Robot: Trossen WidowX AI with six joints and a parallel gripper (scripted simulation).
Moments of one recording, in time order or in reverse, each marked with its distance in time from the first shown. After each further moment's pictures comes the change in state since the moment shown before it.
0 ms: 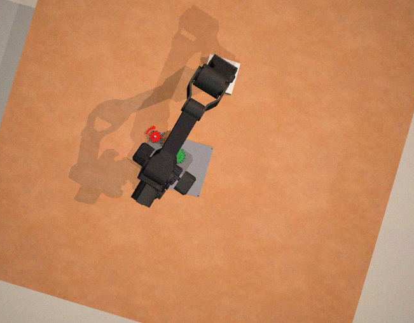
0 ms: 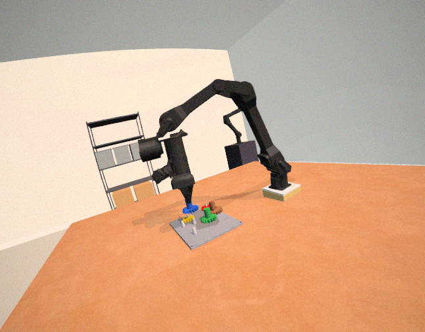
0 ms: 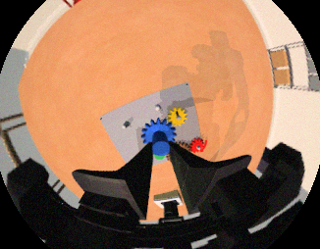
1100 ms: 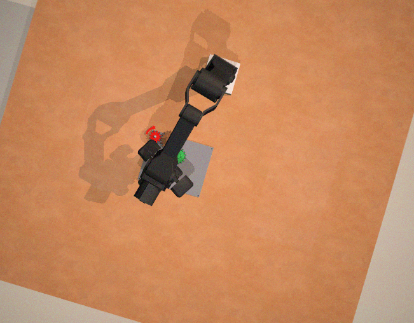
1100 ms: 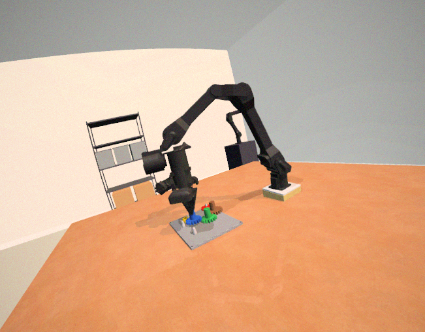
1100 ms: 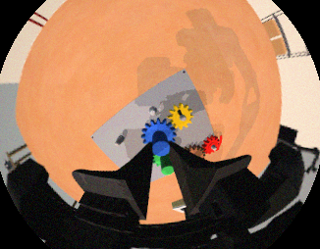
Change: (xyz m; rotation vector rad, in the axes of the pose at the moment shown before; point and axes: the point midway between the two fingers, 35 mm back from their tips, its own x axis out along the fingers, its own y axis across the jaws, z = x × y) arm 0.039 -0.001 -0.001 0.225 0.001 -0.001
